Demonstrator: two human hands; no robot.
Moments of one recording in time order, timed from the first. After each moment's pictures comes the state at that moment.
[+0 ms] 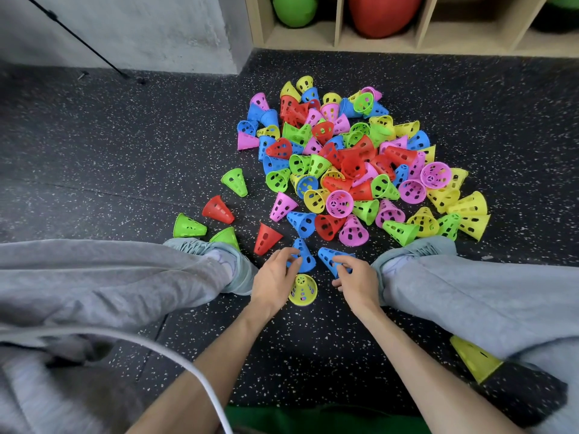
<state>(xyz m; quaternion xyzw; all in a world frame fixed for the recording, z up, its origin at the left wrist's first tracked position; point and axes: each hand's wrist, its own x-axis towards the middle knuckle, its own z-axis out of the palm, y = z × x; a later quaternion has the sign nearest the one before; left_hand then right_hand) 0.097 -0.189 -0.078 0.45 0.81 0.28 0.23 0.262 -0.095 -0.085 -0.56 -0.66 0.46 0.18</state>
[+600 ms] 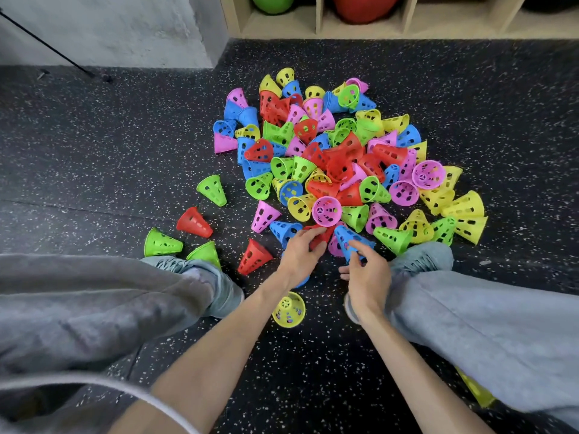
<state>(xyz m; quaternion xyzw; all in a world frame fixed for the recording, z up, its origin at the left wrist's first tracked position) 0.110 -0.067 -0.084 0.49 0.74 0.32 0.33 0.258 -0.051 -0.073 -0.61 -0.53 0.47 0.35</state>
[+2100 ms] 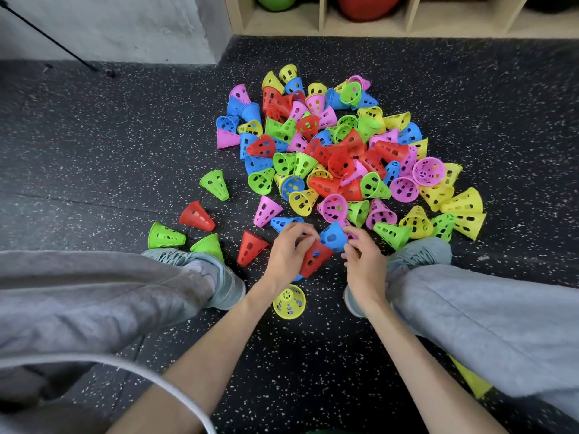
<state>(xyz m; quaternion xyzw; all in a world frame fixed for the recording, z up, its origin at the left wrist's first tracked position) 0.103 -0.099 -0.073 0.47 0.71 0.44 0.28 0.262 -0.051 -0.065 -0.56 -0.64 0.43 0.30</state>
